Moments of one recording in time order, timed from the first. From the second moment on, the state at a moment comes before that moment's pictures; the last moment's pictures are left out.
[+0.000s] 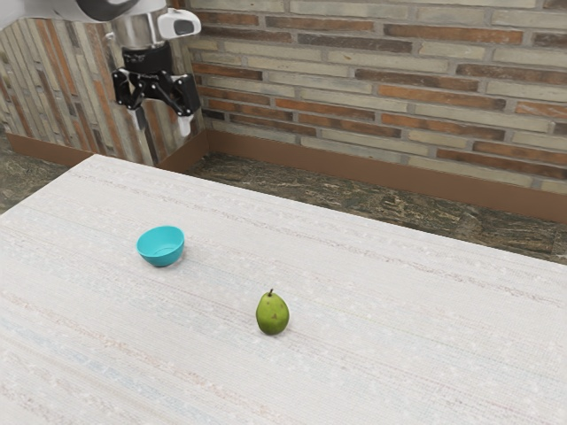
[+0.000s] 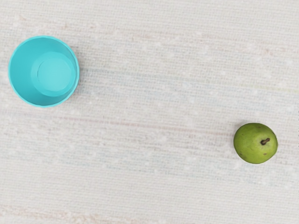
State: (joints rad) arm -0.12 0.16 0.16 -1.32 -0.01 1.45 -0.07
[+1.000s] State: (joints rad) arm -0.32 0.68 0.00 -1.20 0.08 1.44 -0.14
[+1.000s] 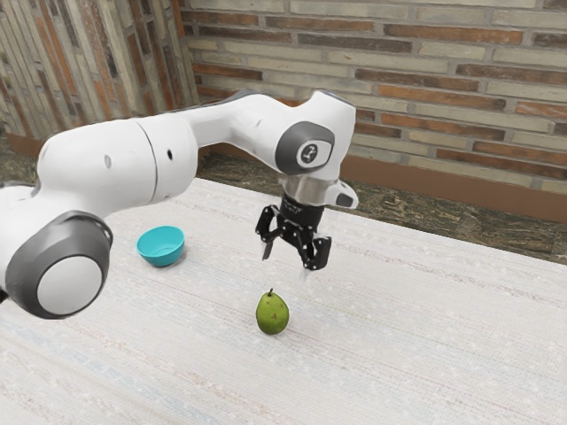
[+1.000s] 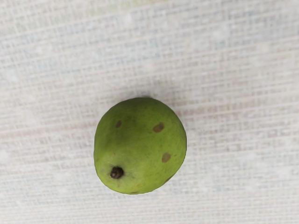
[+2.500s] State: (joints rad) arm -0.32 0.82 0.06 -1.28 0.07 1.48 0.03
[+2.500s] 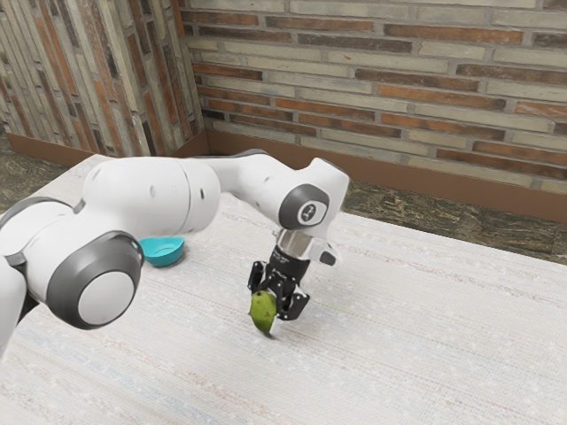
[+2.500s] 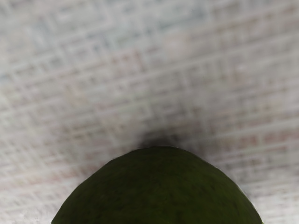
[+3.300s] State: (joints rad) arm -0.04 0.62 0.05 -1.30 0.33 1.45 0.11
